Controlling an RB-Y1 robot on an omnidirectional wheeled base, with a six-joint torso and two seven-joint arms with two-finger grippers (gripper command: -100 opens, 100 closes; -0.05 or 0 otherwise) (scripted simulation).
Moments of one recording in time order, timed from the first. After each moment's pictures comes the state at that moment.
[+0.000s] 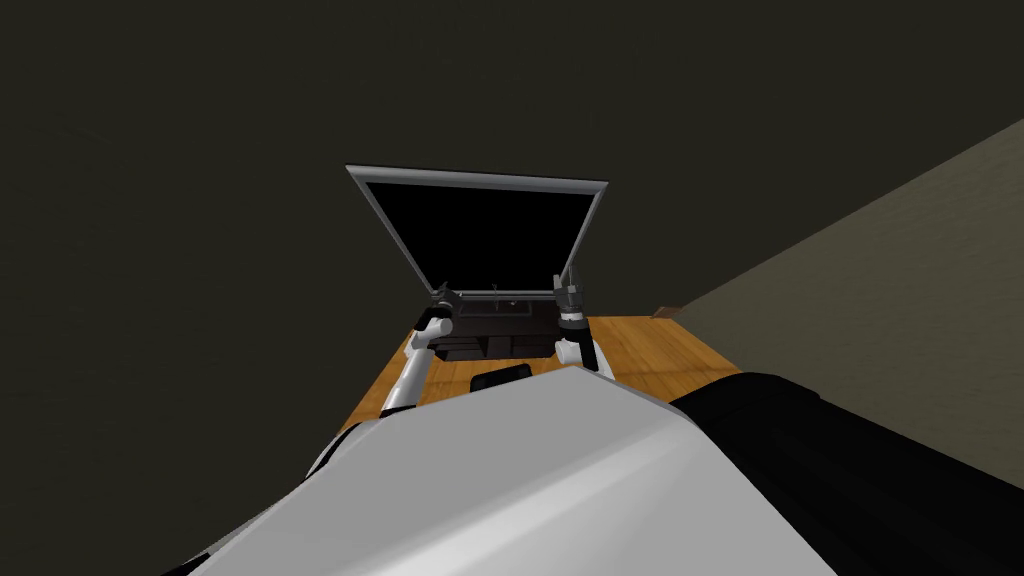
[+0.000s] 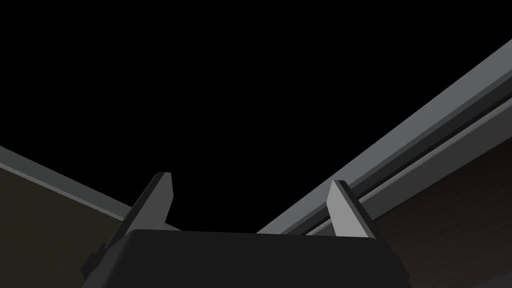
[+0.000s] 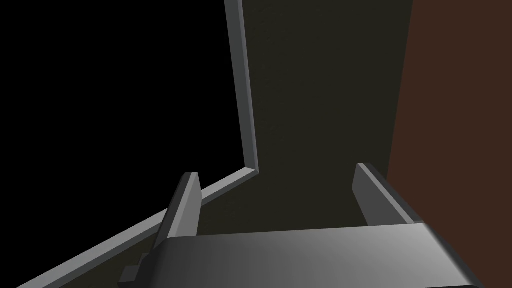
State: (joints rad) left arm -0.23 0.15 0.00 -1.38 0.47 0.07 0.30; right arm 0.46 -0.04 0.01 -2.22 0.08 -0.50 -0.15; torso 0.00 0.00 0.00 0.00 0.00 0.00
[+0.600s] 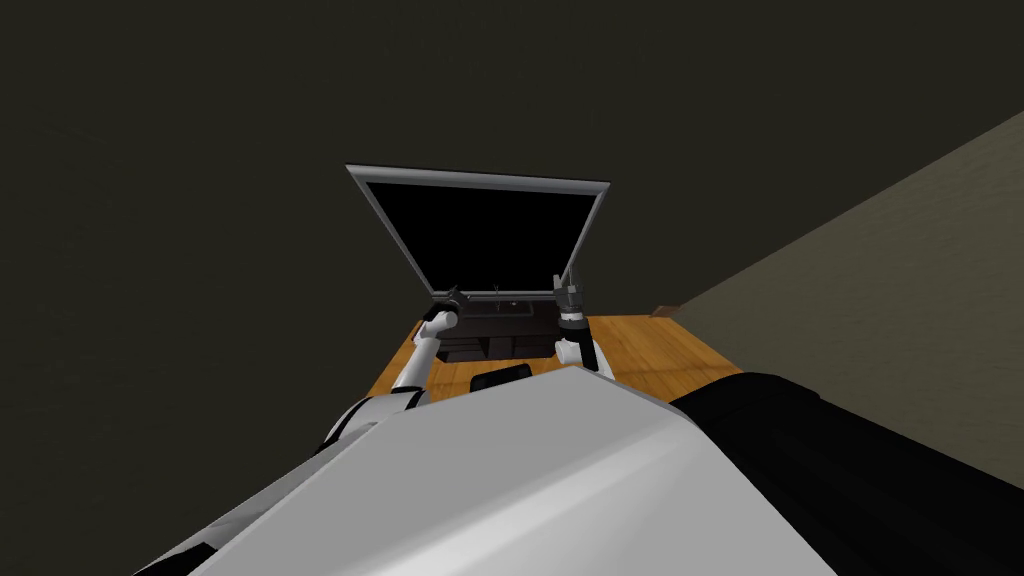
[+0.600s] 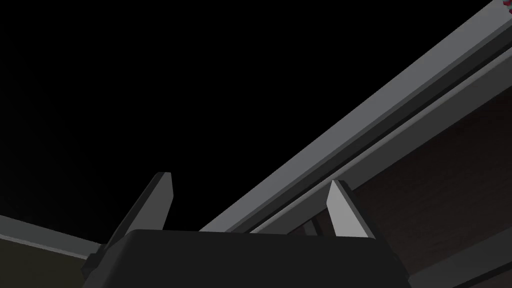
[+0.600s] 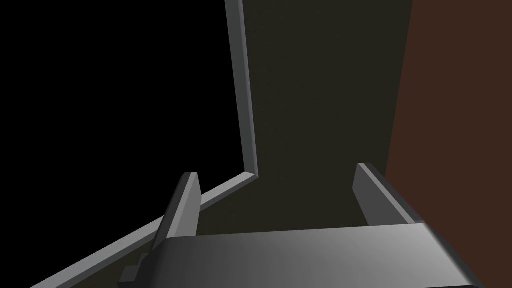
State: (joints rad) left arm -0.37 0.15 -0.02 -1.17 0.56 0.18 0.34; right arm 0.46 -0.04 0.01 -2.22 0.08 -0.50 -0.15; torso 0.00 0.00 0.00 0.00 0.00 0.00
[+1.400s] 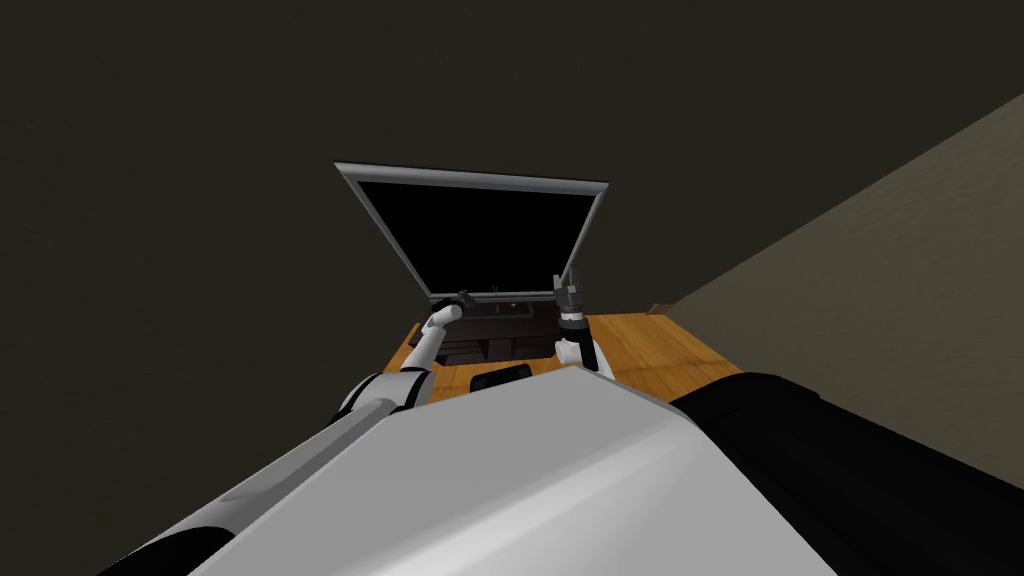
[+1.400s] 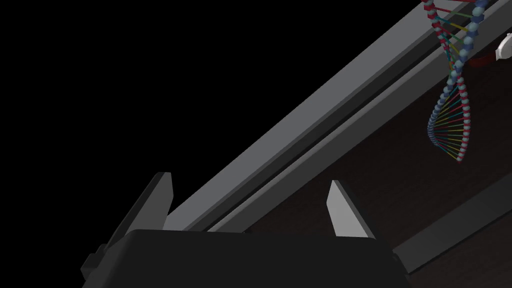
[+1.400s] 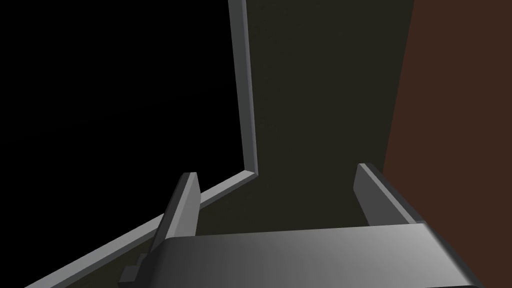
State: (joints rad) left arm -0.53 0.14 -0.03 -0.95 0.65 0.34 0.36; right arm 0.46 -0.04 0.01 -2.22 0.08 -0.50 -0.15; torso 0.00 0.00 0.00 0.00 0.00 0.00
